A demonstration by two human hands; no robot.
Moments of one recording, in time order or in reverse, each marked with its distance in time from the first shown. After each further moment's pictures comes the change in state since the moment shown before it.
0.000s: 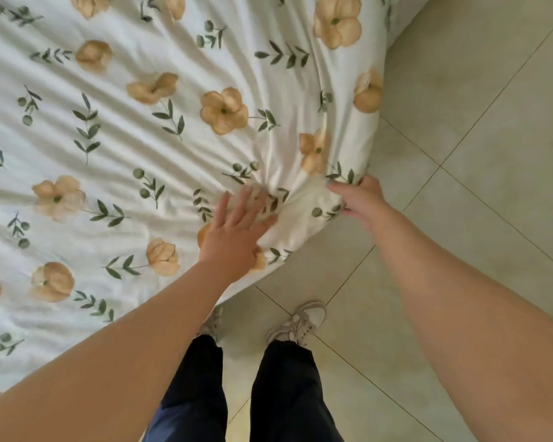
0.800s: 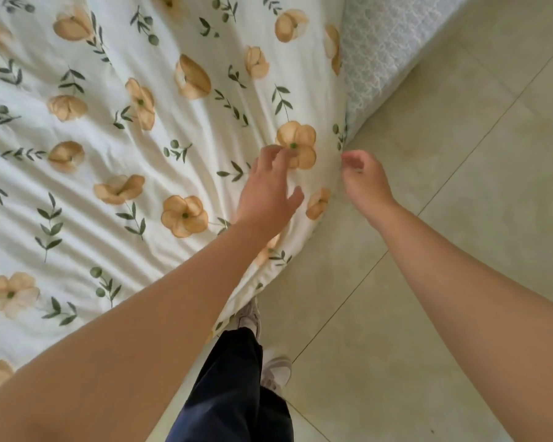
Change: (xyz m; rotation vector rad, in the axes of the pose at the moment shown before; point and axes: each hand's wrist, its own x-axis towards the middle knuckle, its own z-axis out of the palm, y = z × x) left_hand 0.187 0.003 -0.185 -0.854 0.506 -0.191; right_hand 0.069 -0.182 -0.057 -0.346 0.102 -0.427
